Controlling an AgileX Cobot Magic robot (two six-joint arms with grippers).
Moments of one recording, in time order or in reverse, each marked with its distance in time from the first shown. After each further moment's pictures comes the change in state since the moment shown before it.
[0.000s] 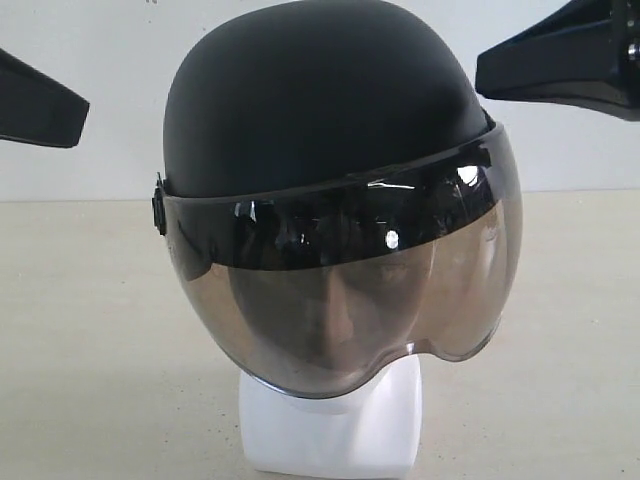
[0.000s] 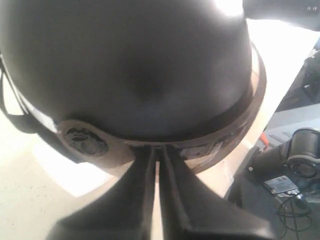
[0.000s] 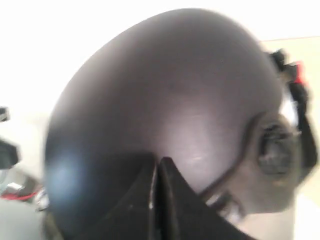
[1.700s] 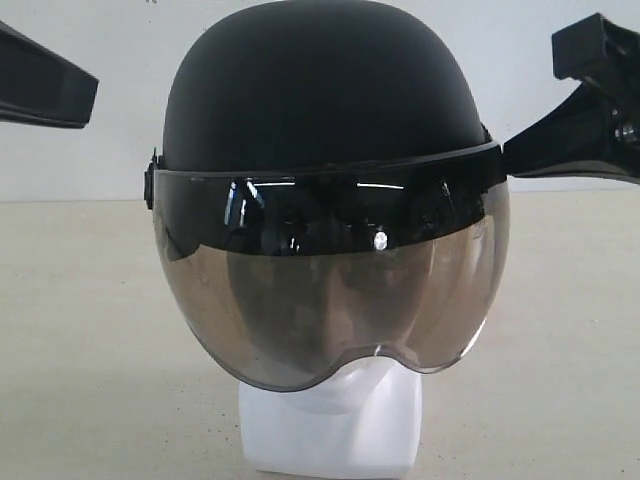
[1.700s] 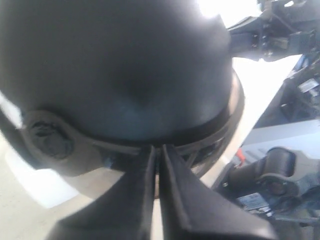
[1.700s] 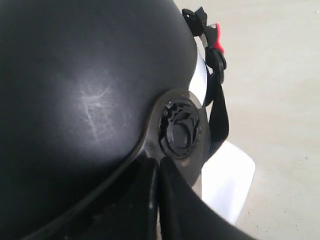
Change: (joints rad) left arm 0.000 0.000 0.000 -0.083 -0.012 -0.057; right arm 0.000 0.049 0.000 -0.260 0.014 0.174
